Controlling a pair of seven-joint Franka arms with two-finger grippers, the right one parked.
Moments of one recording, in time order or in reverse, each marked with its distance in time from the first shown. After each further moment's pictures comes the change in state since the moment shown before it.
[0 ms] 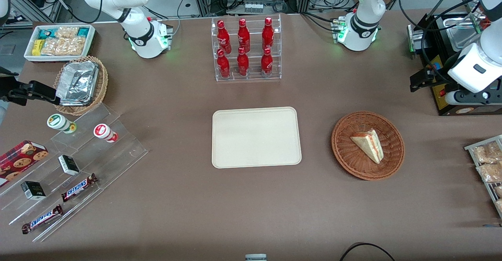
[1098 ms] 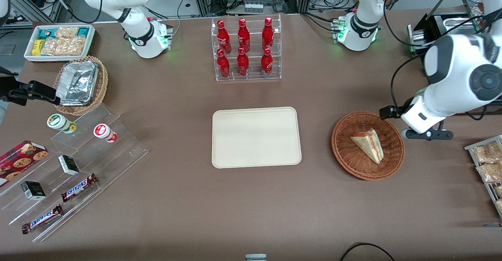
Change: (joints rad) arm -0.015 0.118 -0.002 -0.340 0.000 0.418 -0.014
